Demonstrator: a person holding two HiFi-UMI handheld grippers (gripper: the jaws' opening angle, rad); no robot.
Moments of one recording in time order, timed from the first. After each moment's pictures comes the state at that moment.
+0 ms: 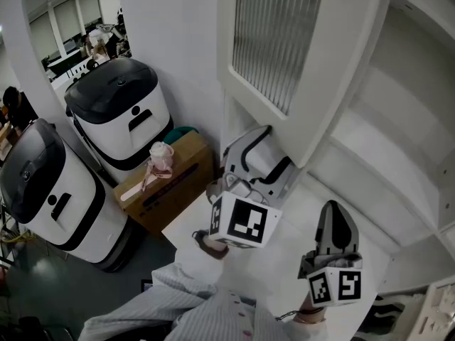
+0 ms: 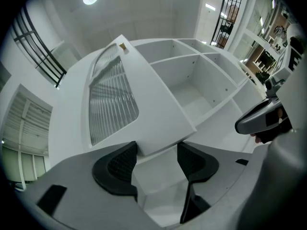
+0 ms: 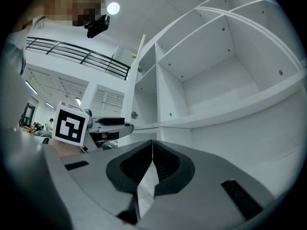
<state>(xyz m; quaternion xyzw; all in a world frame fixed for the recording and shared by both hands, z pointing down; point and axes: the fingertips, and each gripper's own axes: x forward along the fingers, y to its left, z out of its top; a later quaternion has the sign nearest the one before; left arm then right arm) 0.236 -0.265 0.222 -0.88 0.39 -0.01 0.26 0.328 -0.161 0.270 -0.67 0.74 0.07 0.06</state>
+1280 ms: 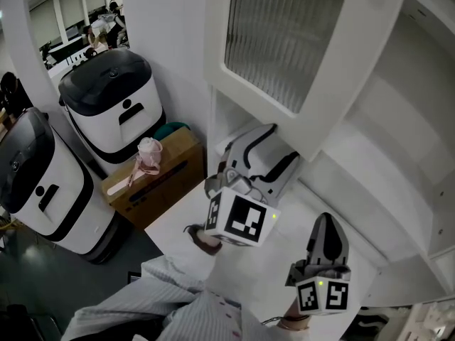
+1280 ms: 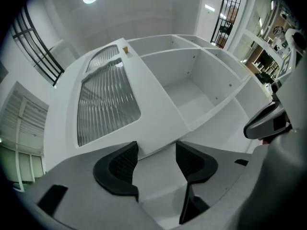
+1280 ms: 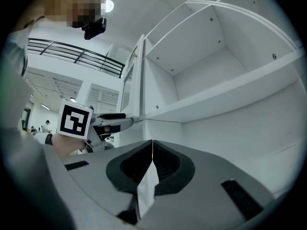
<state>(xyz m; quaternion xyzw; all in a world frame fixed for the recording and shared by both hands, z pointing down) 0.278 -0.295 0.222 -0.88 0.38 0.00 0.27 0.369 -0.180 0.289 -0.68 0.73 0.04 0.07</state>
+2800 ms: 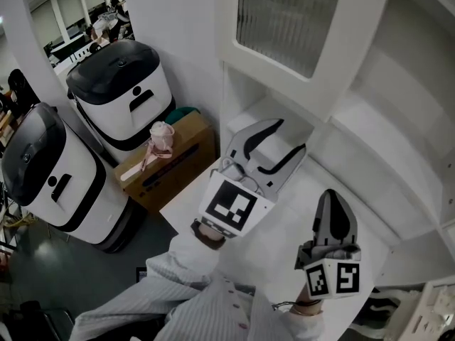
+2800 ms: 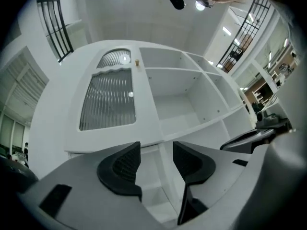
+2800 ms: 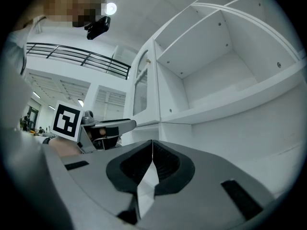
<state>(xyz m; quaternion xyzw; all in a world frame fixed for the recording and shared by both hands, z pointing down) 0.259 -0.237 0.229 -0.93 0.31 0.05 0.18 0.333 -0.153 0.281 -0.65 0.75 0.05 0.06</state>
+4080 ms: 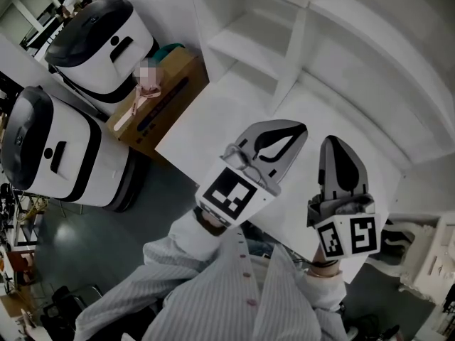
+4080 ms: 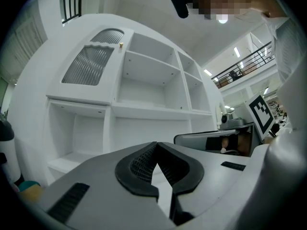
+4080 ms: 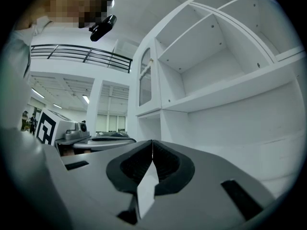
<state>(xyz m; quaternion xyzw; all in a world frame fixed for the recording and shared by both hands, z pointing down) 0.302 -0.096 0.338 -0.98 0.19 0.02 0.05 0.340 -0.074 0.331 -0.64 0.77 0.01 0.02</state>
